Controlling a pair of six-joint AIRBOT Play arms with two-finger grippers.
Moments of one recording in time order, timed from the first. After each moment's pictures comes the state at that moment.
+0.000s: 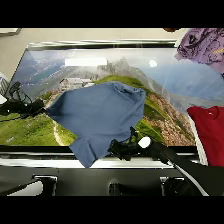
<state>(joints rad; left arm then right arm) 0.28 -1.31 1.08 1.17 -1.10 -1.54 0.69 -1.28 0.50 -0.36 0.62 1.71</state>
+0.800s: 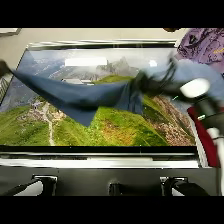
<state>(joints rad) 0.28 -1.23 1.71 1.36 -1.13 -1.60 0.12 -1.16 1.31 -0.64 0.88 1.60</state>
